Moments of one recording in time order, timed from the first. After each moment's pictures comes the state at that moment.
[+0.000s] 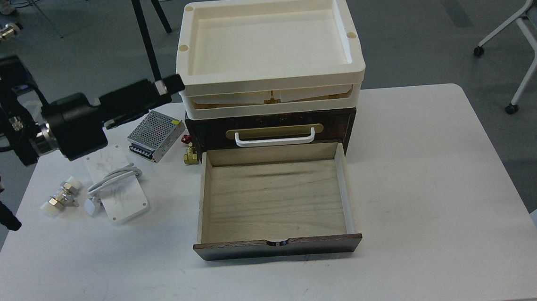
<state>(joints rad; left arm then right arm) -0.94 1.04 -0.17 -1.43 1.31 -0.13 -0.49 0.72 -0.79 0.63 0.68 0.16 0.49 0.49</state>
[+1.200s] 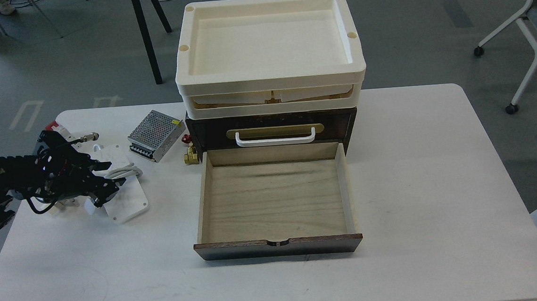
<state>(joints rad) -0.91 0.65 0.10 -0.64 1.98 0.09 -0.49 0.65 -0.80 0.63 0.66 0.16 0.49 0.49</state>
